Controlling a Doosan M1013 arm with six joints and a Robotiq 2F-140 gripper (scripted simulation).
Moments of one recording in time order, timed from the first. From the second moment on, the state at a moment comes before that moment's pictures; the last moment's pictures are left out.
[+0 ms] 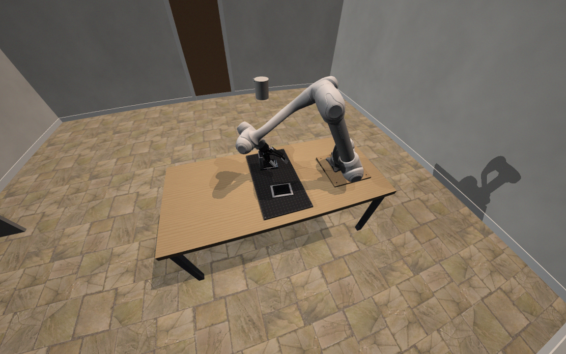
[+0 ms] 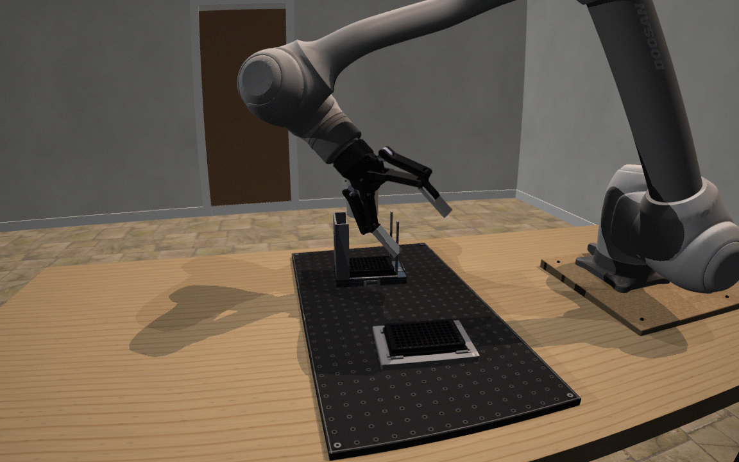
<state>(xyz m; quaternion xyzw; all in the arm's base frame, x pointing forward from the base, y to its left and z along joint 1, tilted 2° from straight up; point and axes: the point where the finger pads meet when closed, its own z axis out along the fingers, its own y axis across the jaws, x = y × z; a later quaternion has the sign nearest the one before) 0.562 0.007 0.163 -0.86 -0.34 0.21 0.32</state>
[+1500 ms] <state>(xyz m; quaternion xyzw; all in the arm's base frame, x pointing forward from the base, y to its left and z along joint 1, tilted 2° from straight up) 0.592 0.138 0.183 -1.00 0.06 0.00 0.02</state>
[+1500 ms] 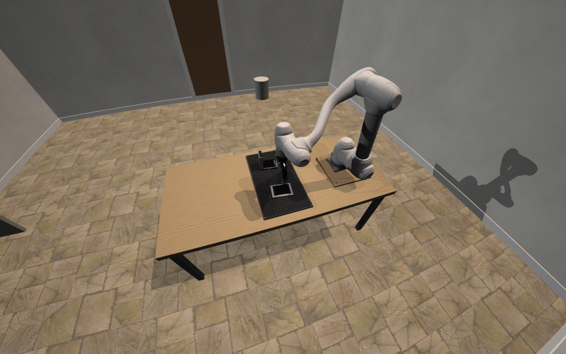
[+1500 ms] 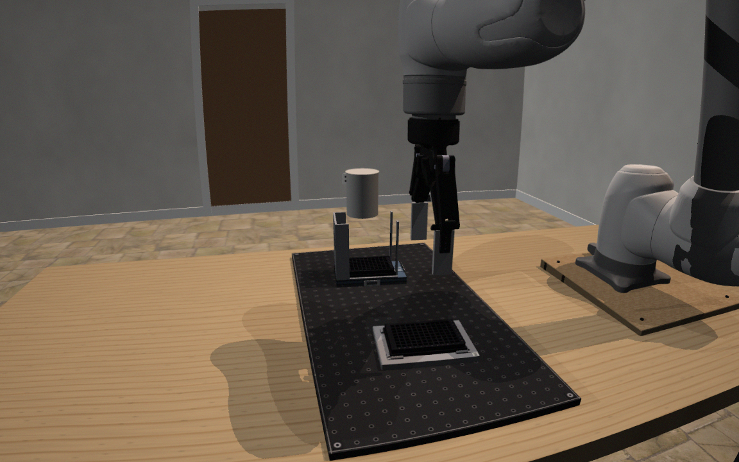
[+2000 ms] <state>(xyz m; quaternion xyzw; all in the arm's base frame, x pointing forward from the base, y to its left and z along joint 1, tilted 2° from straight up) 0.592 0.138 0.174 -1.00 0.06 -0.01 0.01</state>
